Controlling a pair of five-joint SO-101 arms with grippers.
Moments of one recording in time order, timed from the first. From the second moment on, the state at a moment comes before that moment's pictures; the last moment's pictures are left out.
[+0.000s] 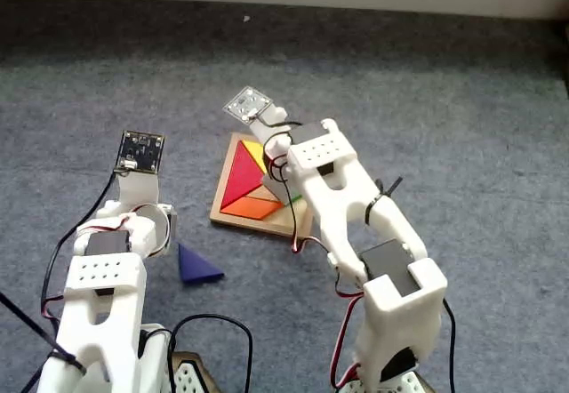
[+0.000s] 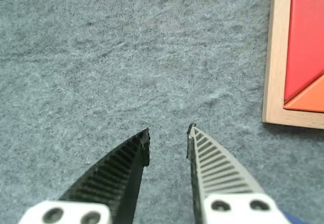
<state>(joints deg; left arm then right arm) -12.6 -44.0 70.4 40.0 -6.4 -30.2 17.4 4.6 60.4 28.0</state>
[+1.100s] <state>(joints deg) -26.9 -44.0 65.8 45.0 -6.4 -25.3 -30.9 39.8 68.4 19.3</state>
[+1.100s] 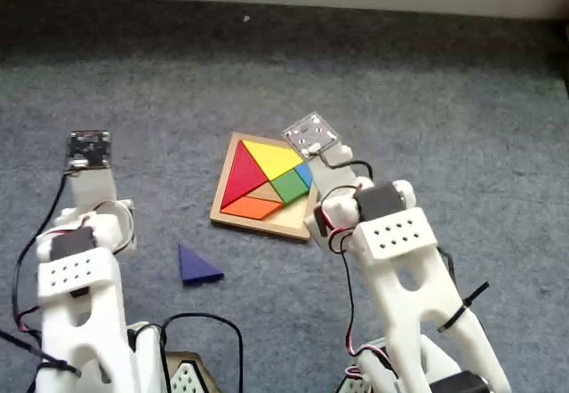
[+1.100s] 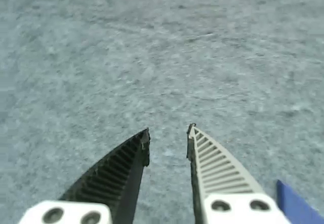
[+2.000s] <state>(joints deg) -41.3 -44.1 71.3 47.3 -6.4 -48.7 -36.0 46.2 60.4 9.0</state>
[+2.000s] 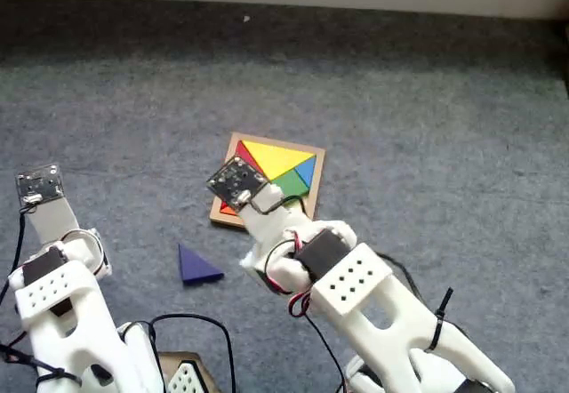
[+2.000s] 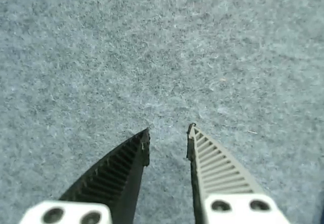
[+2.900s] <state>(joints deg) -44.8 -44.4 71.3 47.1 -6.4 -65.4 -0.4 31.8 40.1 2.1</state>
